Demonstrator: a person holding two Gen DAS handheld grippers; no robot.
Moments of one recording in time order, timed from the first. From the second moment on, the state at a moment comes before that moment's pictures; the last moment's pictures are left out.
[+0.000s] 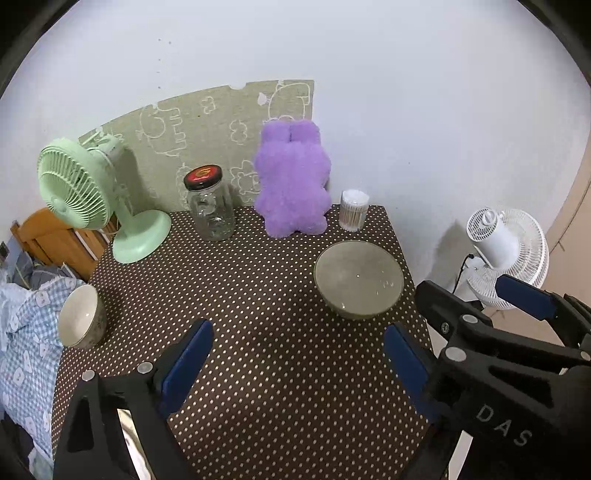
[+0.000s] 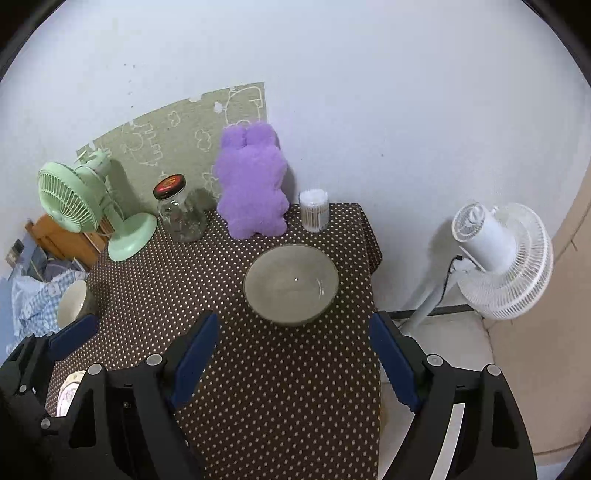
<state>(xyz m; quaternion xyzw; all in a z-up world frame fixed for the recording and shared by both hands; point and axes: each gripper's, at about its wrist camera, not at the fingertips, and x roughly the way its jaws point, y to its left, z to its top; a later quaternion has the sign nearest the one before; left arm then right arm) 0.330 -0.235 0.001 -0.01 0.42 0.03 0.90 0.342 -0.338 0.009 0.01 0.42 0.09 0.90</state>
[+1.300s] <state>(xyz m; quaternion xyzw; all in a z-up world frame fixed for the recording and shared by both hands) 0.483 -0.247 -0.130 -0.03 0.51 0.06 0.86 0.493 -0.363 -0.127 0.05 0.49 0.09 0.86</state>
